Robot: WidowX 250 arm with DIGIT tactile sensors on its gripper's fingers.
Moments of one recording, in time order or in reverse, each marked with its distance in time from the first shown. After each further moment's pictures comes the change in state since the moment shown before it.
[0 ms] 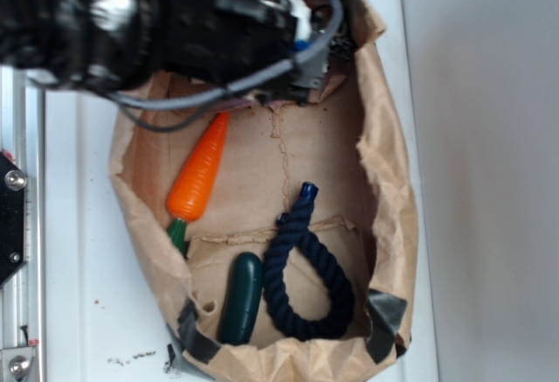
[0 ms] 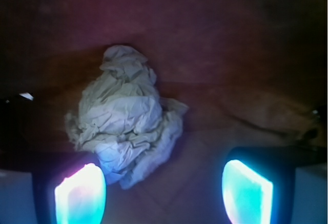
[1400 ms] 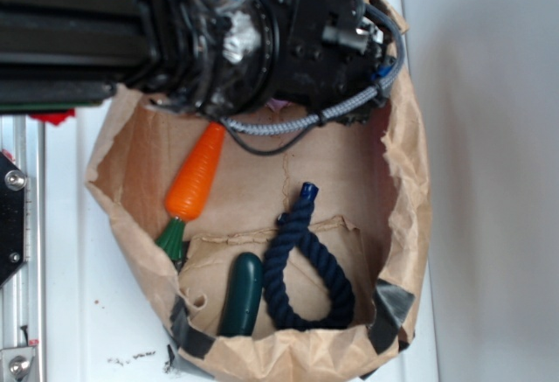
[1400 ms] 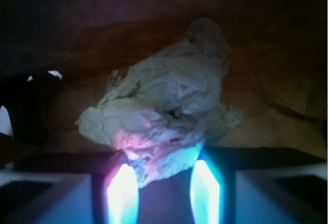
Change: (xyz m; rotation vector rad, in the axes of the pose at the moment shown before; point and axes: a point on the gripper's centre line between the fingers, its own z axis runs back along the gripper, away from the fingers) arm -0.009 -0.018 -0.006 0.051 0.013 -0.042
